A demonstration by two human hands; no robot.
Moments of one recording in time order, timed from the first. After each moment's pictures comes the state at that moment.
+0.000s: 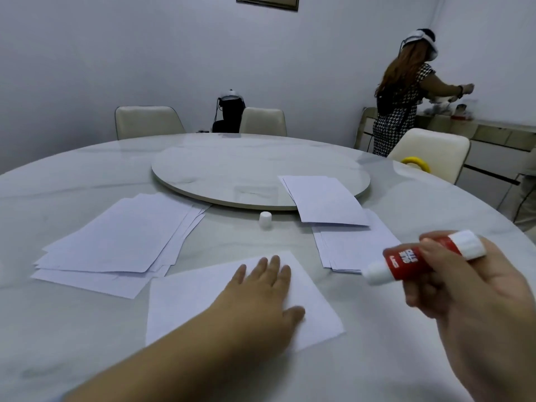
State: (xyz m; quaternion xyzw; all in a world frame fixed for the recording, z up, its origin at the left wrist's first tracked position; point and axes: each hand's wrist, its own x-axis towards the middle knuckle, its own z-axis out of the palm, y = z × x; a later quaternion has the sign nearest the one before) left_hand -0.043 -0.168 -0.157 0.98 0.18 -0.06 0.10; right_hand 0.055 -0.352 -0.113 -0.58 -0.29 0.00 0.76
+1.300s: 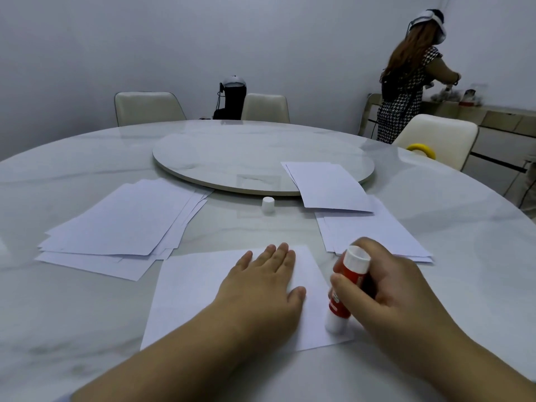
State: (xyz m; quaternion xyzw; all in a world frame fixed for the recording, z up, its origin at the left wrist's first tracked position) left_hand -0.044 -0.172 -0.167 0.98 0.18 0.01 0.08; right_hand 0.043 -0.329 -0.134 -0.77 -0.47 0.01 0.42
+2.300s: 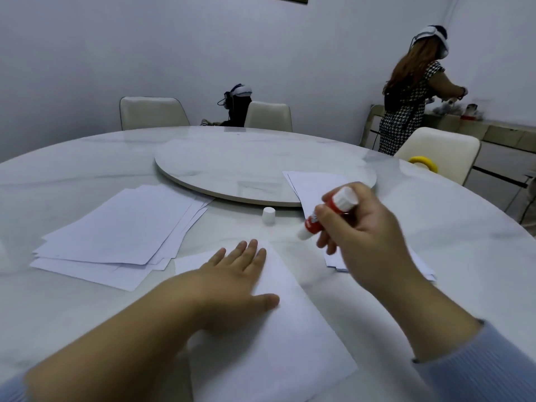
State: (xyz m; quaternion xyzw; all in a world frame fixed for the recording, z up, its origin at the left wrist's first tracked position) left_hand -0.053 -0.126 -0.148 0.97 0.19 -0.12 0.07; right_hand 0.080 -0.265 -0.109 -0.67 -0.44 0.02 0.61
